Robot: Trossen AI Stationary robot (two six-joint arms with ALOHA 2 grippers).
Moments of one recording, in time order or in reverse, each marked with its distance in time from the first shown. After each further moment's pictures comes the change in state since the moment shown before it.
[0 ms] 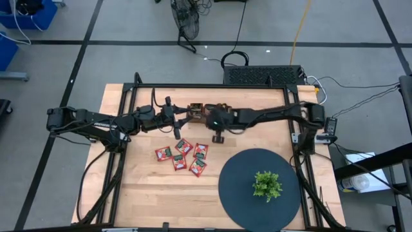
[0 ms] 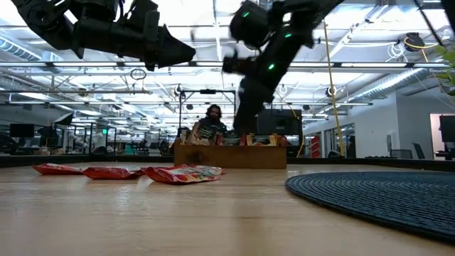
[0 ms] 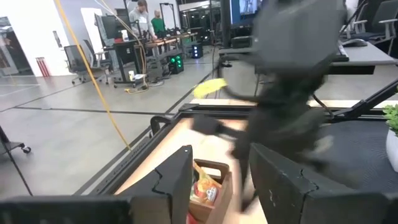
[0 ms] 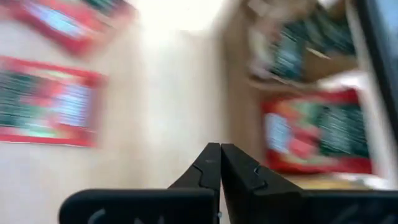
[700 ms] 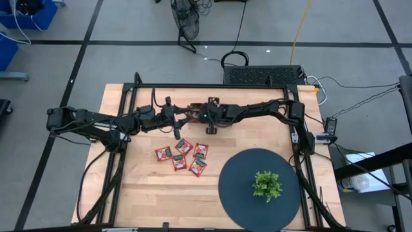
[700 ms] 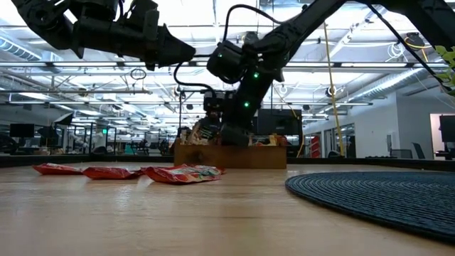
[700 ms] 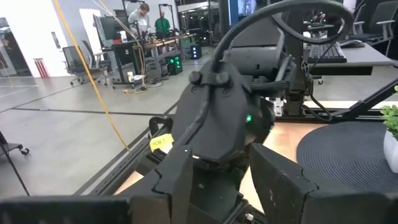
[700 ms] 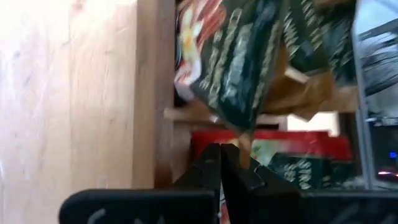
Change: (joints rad) left arm 0.000 0.000 0.000 0.002 0.003 0.000; right arm -0.105 0.253 0.148 0.111 0.126 -0.237
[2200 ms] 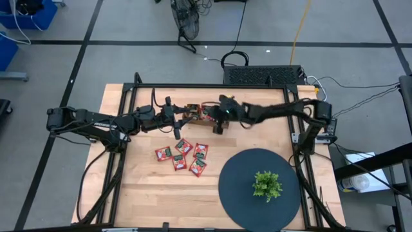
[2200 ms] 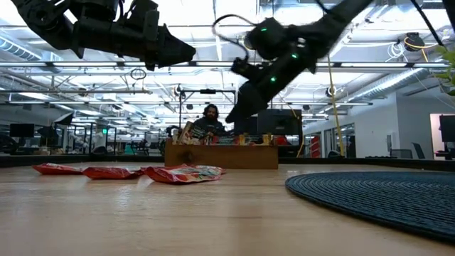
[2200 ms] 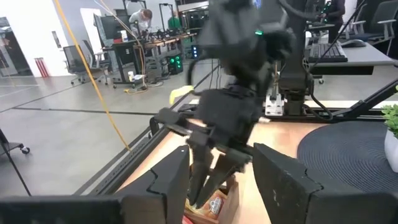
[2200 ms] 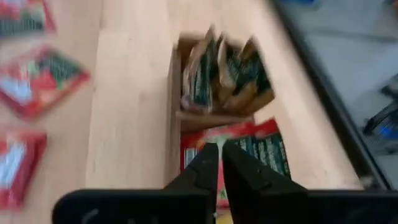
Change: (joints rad) left arm 0.000 0.000 0.000 -0.001 -0.002 0.000; right arm -0.033 -0.311 -0.371 0.392 -0.278 0.131
